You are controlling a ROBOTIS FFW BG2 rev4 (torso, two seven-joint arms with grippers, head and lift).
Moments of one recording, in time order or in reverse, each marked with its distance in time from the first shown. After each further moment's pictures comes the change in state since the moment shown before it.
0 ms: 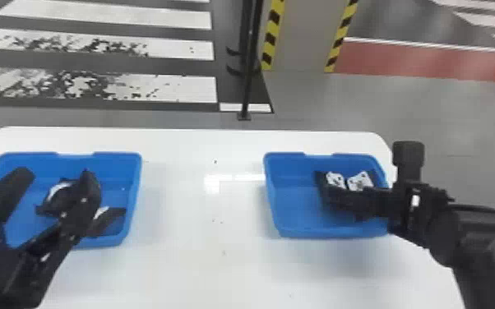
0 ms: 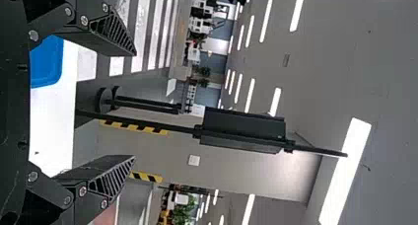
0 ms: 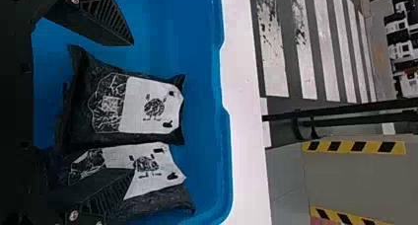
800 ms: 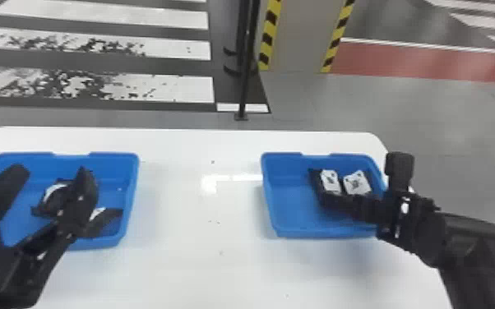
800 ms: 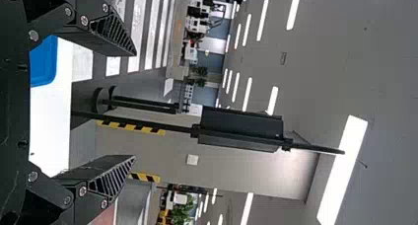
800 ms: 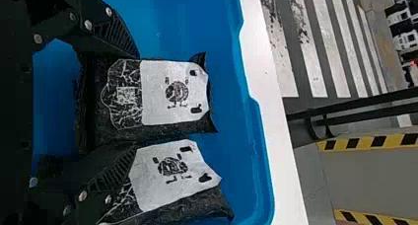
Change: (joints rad) left arm -0.007 0.000 -0.001 0.000 -0.006 -0.003 0.000; right arm -0.033 0.003 0.002 0.165 -0.073 -0.091 0.015
